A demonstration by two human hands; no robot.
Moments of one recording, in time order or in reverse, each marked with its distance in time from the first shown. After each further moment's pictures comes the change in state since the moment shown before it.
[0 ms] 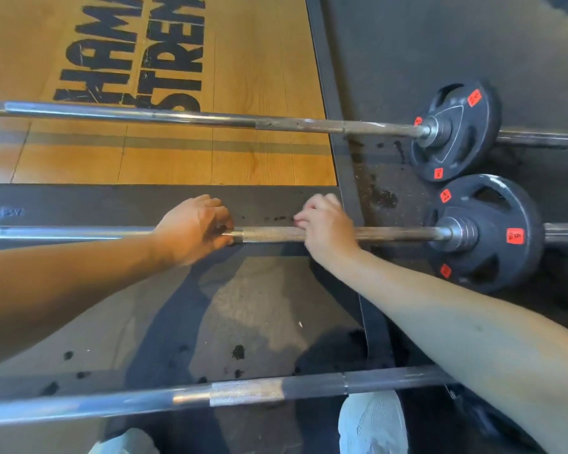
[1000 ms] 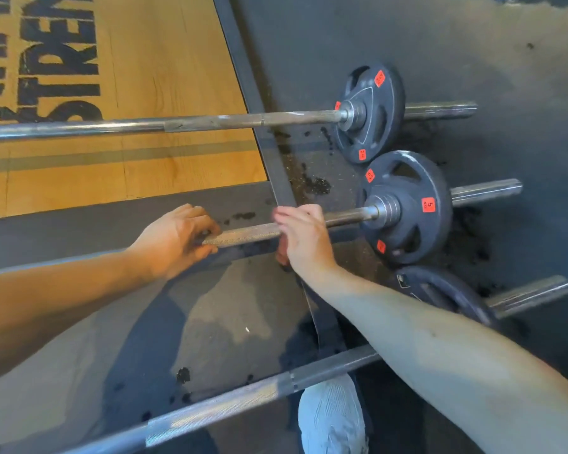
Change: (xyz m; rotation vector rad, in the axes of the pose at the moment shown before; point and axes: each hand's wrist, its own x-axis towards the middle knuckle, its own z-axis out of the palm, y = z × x) left_hand 0.064 0.046 0.047 -0.087 -0.002 0.215; right_hand -0.050 0.073 -0.015 0.093 0.321 0.091
